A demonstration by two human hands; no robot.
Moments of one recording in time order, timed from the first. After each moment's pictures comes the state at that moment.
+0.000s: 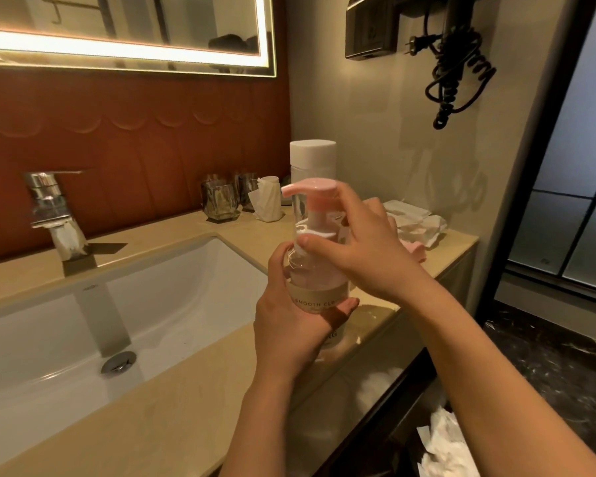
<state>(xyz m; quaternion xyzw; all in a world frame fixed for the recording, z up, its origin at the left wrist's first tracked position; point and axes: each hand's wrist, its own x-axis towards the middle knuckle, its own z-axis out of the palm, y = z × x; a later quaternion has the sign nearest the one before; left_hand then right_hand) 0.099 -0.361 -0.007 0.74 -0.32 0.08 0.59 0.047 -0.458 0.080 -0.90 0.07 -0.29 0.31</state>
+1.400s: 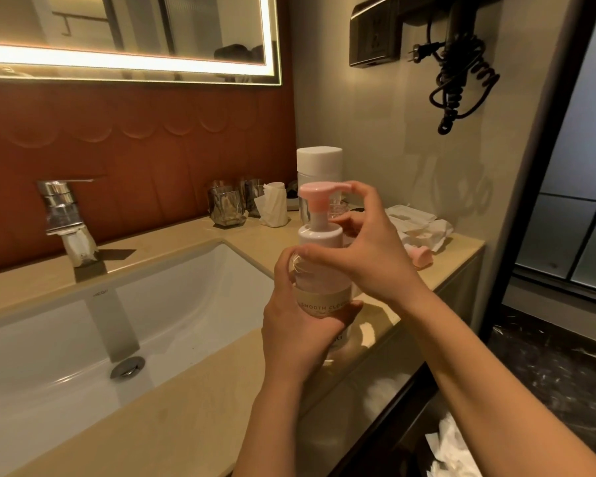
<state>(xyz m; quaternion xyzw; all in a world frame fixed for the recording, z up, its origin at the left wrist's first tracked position) 0.100 -0.357 -0.007 0.74 -0.31 0.09 0.59 0.057 -0.460 0.070 -0.82 0.04 -0.33 0.47</state>
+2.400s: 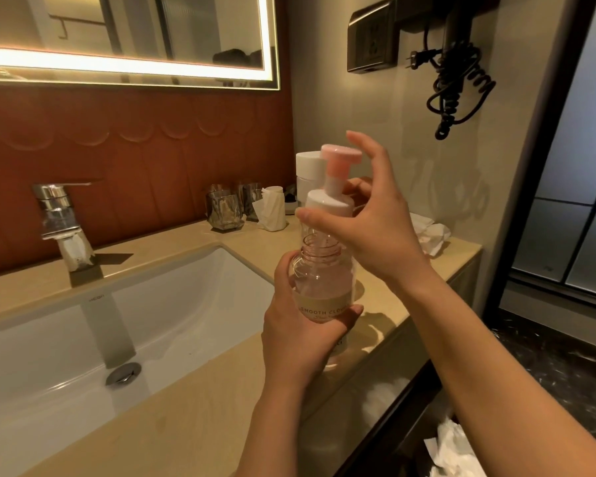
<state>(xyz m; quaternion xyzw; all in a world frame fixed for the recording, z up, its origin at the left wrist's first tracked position) 0.100 -0.357 -0.008 0.73 -0.32 0.09 0.59 0.058 -0.455 0.097 -0.78 0.00 -0.43 0.46</state>
